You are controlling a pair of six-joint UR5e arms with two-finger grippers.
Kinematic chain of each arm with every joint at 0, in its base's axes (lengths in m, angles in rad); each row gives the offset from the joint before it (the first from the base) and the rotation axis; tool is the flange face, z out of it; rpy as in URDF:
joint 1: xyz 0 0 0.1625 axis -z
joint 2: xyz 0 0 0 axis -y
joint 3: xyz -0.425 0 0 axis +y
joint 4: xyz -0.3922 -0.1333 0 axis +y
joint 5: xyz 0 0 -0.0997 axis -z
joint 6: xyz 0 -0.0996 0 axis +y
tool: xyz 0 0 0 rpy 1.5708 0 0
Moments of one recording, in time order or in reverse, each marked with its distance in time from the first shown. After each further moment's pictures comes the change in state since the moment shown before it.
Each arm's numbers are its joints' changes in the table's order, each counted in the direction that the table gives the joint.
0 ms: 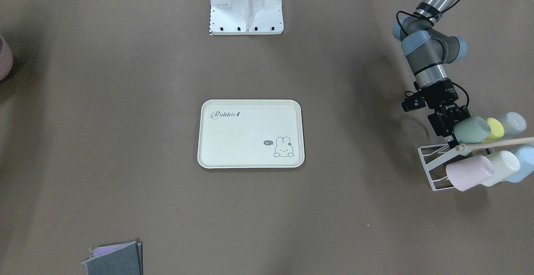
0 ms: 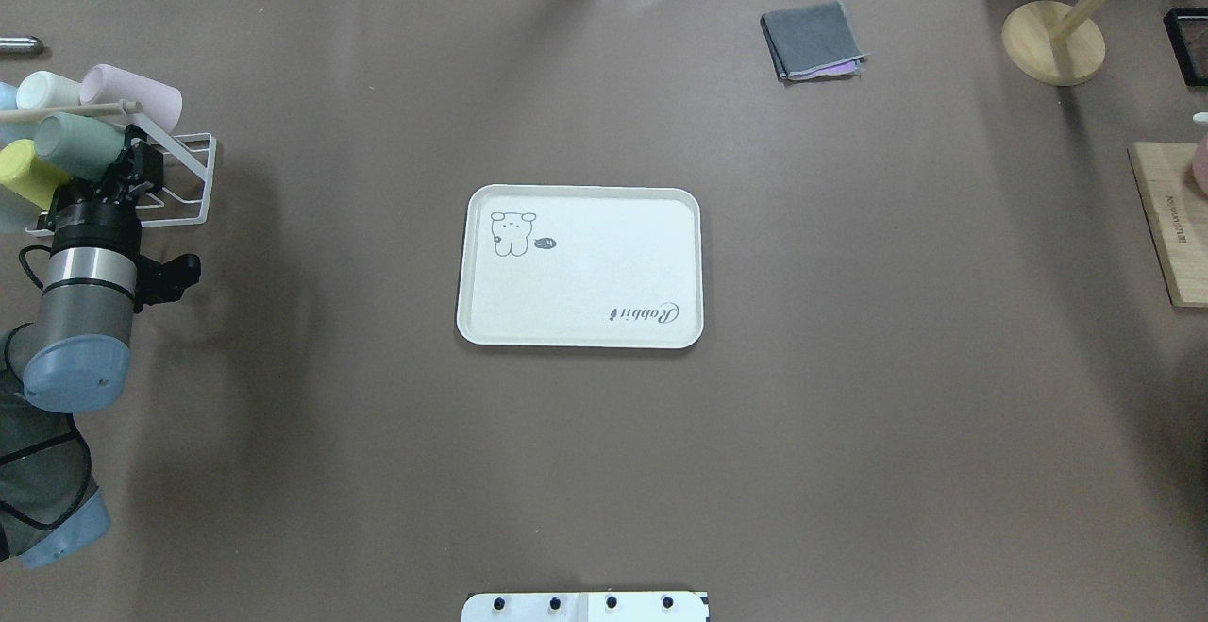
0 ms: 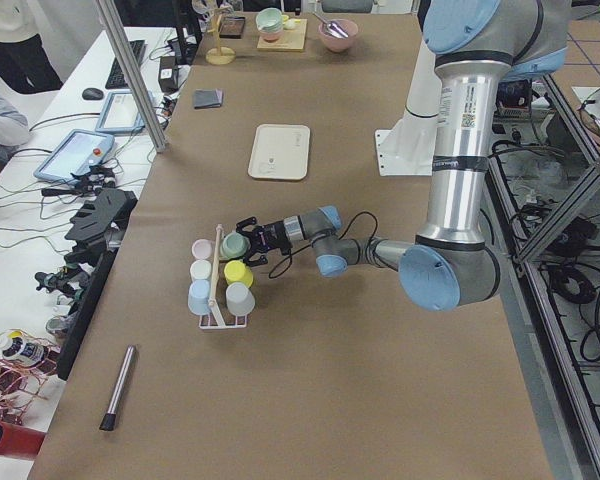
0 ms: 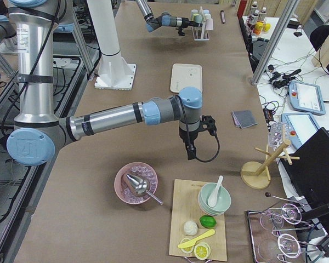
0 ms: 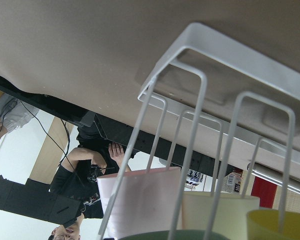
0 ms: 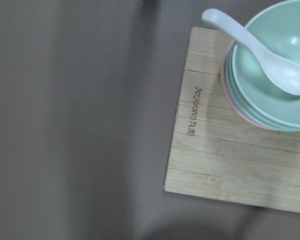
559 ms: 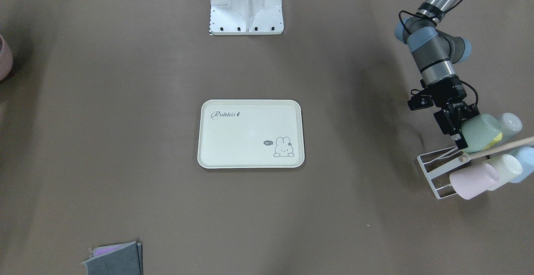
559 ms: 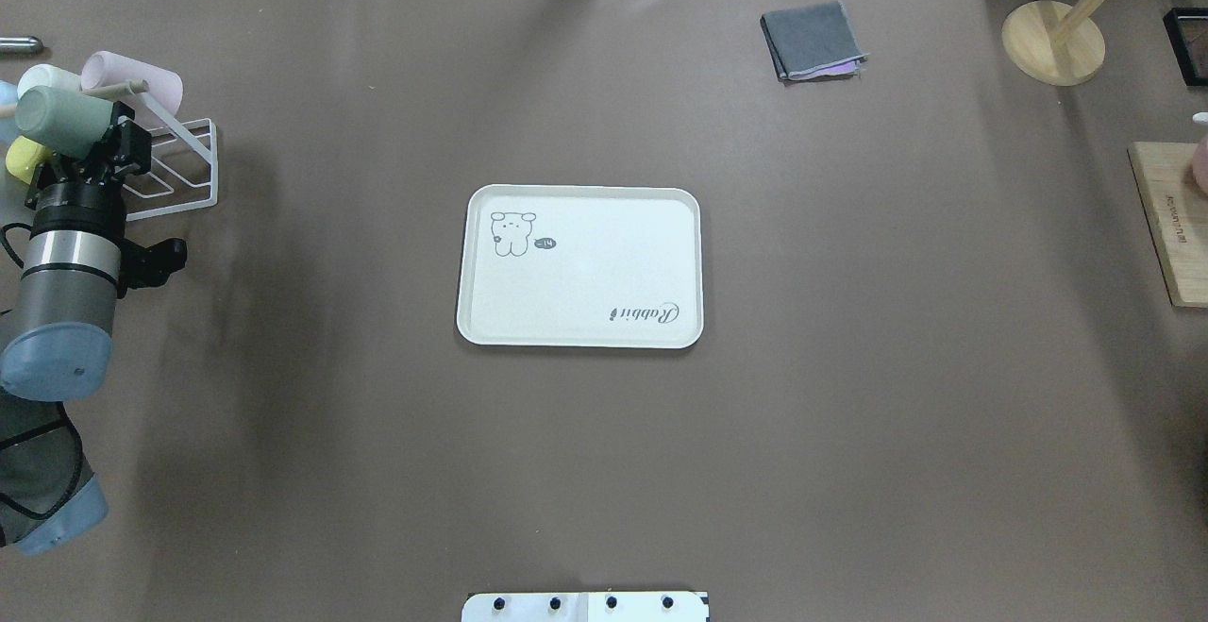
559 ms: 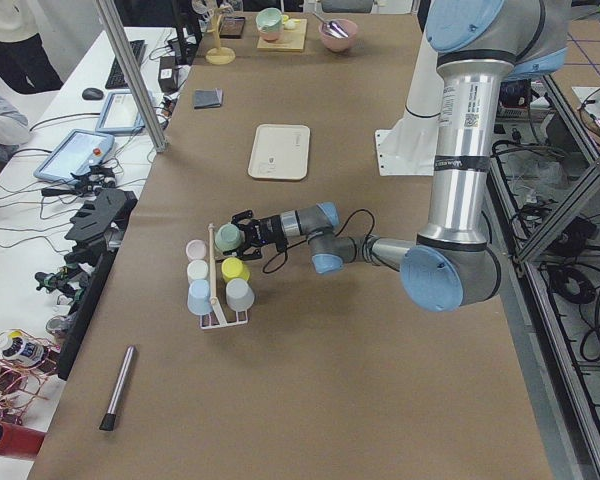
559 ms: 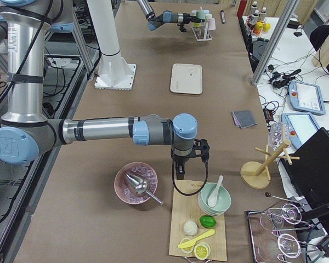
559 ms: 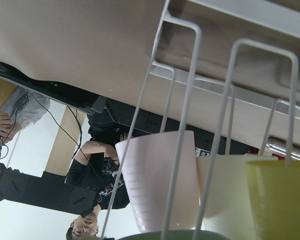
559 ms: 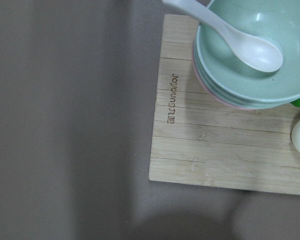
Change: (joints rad) left arm 0.029 0.002 0.021 0.070 0.000 -0.105; right arm -0.044 -0.020 0.009 -0.001 0.008 -0.002
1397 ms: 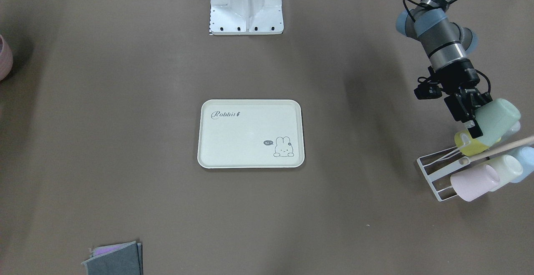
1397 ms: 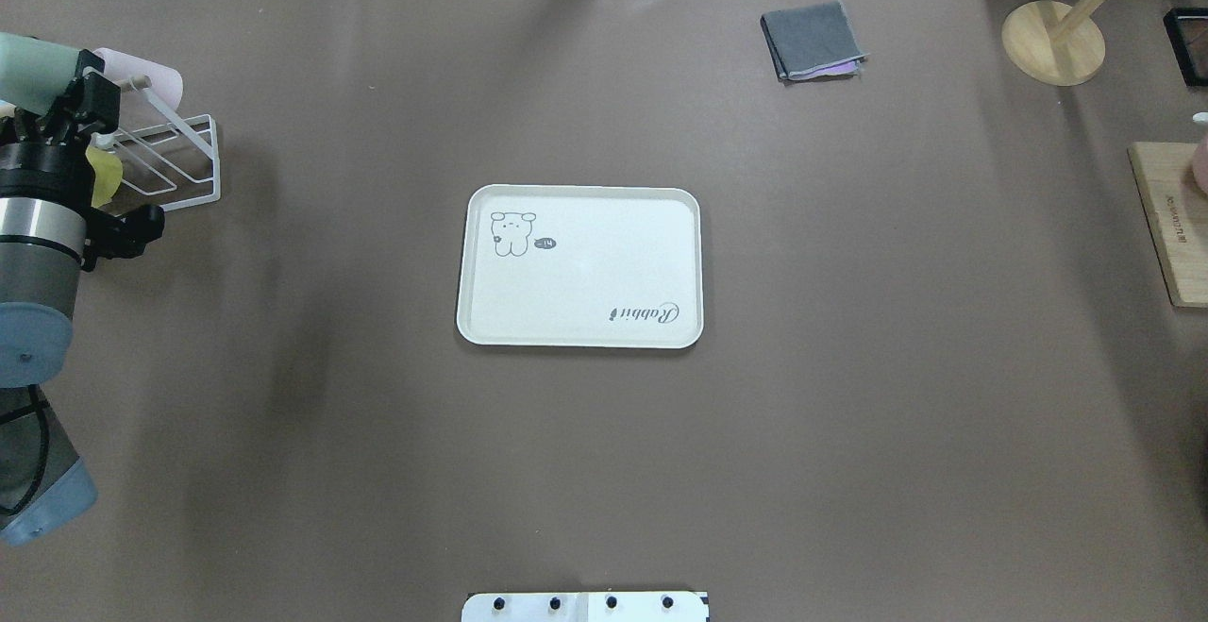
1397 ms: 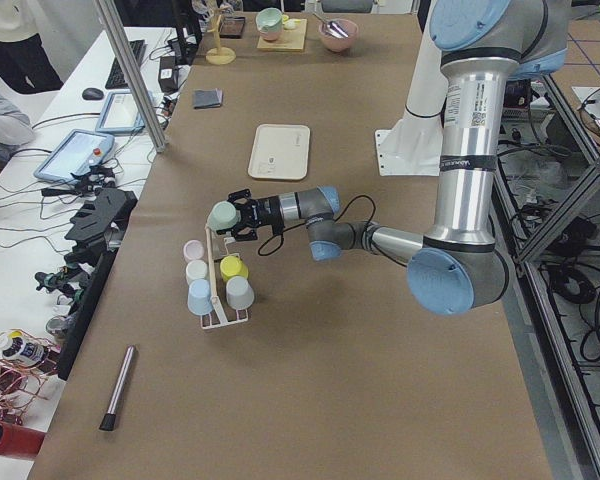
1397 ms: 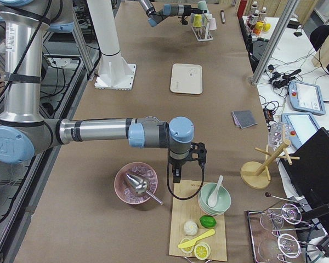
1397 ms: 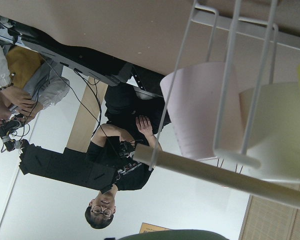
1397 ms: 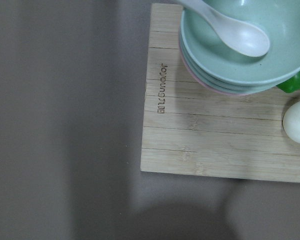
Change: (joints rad) left arm 0.048 0.028 0.146 0.057 -0.005 -0.082; right arm -0.011 -0.024 0.002 -0.001 0.005 0.004
